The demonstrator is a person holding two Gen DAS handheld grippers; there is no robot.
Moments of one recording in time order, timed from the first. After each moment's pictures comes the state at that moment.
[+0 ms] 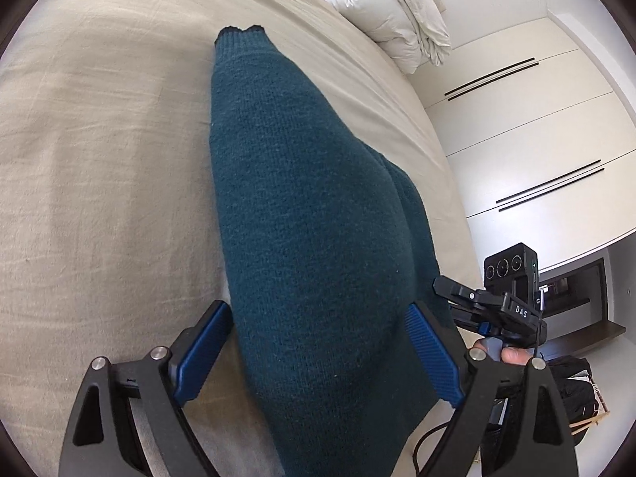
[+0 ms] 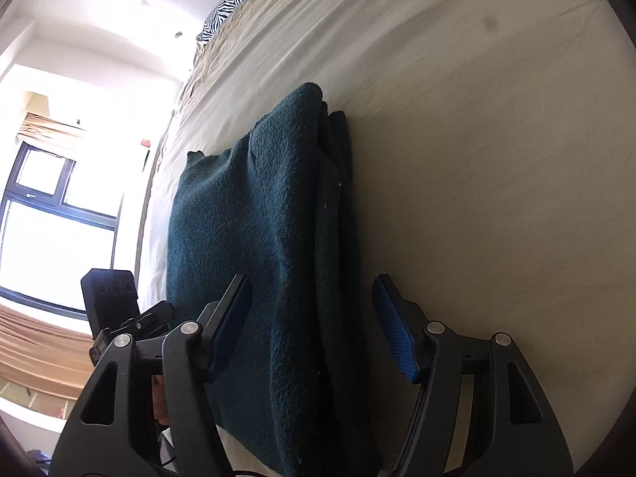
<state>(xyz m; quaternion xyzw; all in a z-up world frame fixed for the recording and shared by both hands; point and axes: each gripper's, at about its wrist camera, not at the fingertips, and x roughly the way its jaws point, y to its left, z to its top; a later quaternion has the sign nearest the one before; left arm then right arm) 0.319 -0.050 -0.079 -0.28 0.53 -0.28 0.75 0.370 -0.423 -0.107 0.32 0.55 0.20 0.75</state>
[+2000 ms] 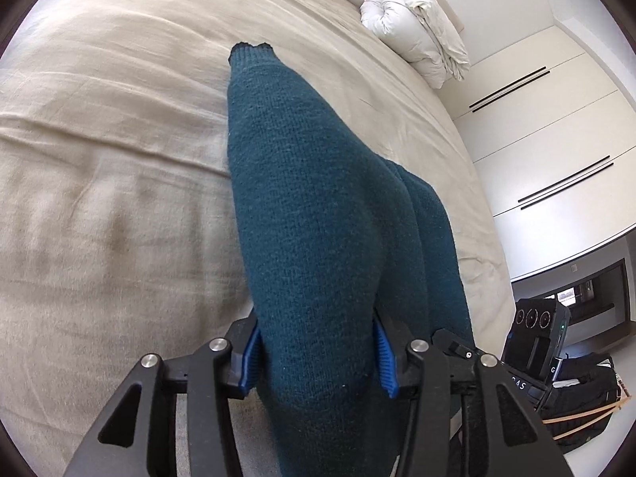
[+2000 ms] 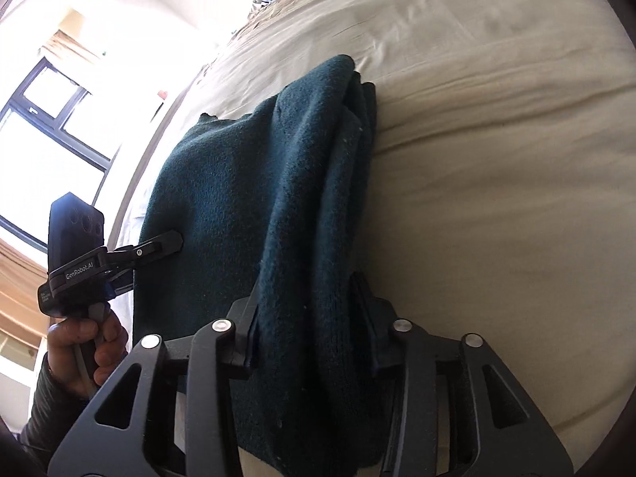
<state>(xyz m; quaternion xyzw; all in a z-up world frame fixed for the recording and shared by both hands) 0.140 0.107 -0.061 -0.27 0.52 -0.21 0.78 0.131 -0.198 -0.098 0.22 0.50 0.21 0.81</state>
